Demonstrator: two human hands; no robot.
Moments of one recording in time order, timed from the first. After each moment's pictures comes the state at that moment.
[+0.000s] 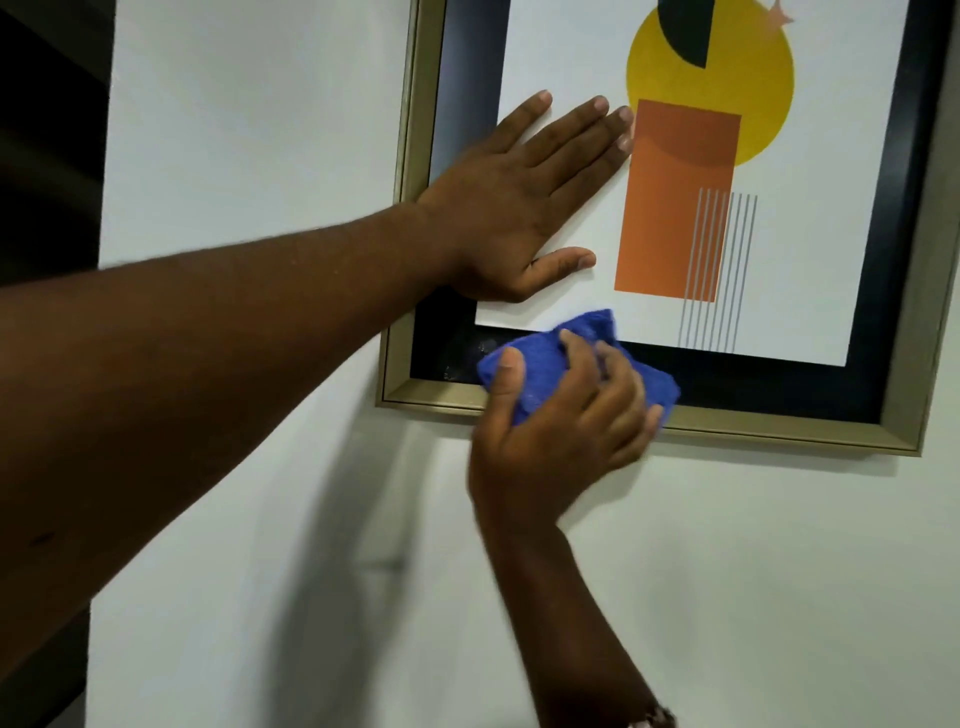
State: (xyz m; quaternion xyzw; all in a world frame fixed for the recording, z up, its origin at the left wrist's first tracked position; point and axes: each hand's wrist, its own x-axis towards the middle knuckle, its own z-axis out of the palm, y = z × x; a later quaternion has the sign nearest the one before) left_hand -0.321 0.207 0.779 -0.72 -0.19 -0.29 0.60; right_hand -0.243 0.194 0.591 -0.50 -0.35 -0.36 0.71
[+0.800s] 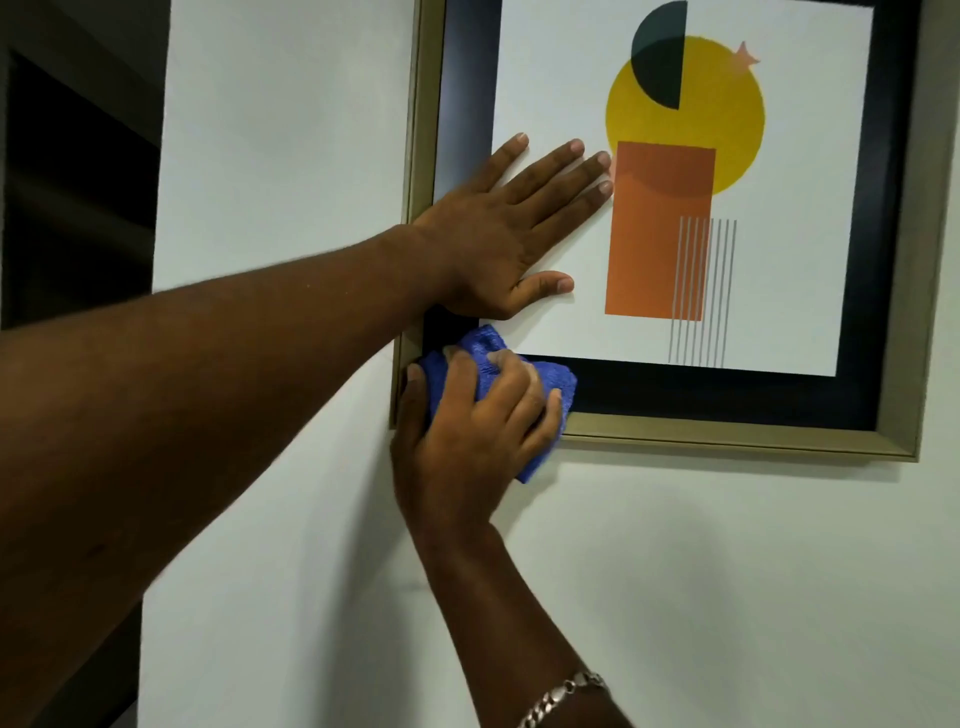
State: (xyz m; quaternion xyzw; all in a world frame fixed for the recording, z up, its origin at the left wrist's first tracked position) left_hand -0.327 0.198 0.786 -0.73 -0.22 -0.23 0.60; right_hand -0.304 0.186 0.601 -0.52 -0.43 -0.37 0.63
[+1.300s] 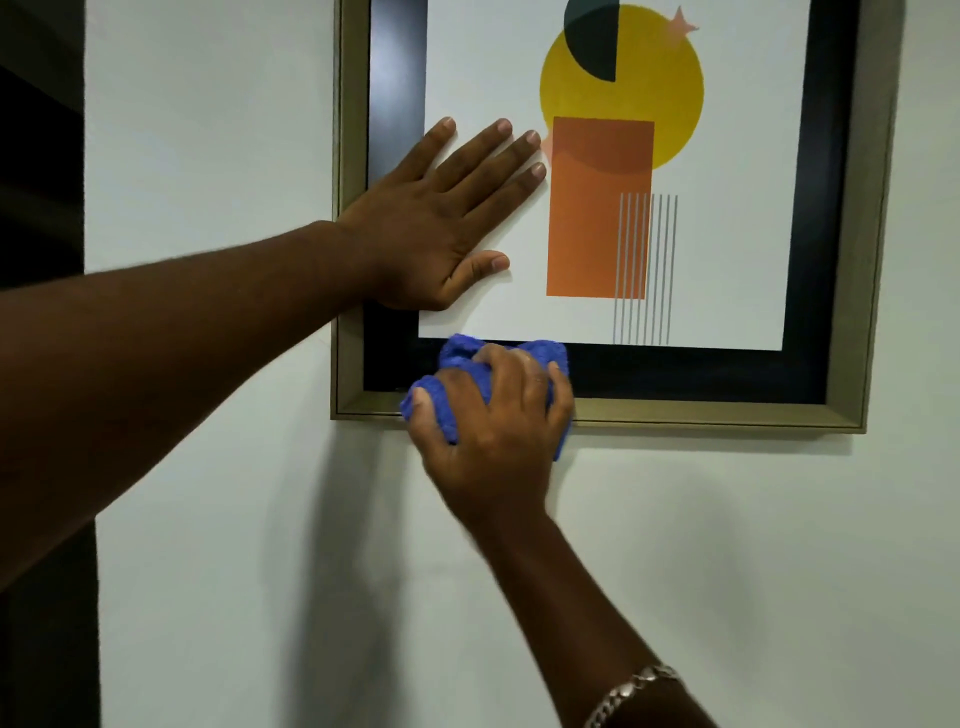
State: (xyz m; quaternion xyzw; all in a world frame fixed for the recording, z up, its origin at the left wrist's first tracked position) left_hand -0.329 0.202 0.779 -0.71 -0.22 -0.24 0.62; right_hand -0.217 0.183 0.592 -0.42 -0.52 -0.46 0.59
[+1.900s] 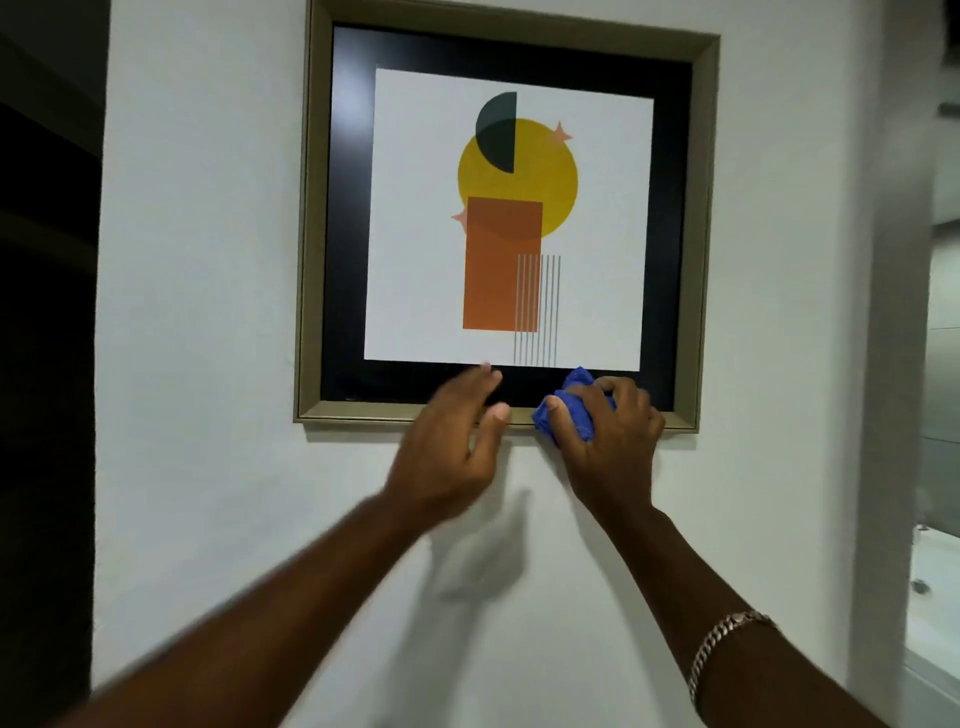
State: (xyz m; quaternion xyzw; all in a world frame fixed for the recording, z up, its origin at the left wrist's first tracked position) left_hand -0.234 0.102 0.612 -0.78 -0.27 -0.56 0.05; right_hand -0.049 0.107 0.601 -0.49 -0.56 -0.31 0.60
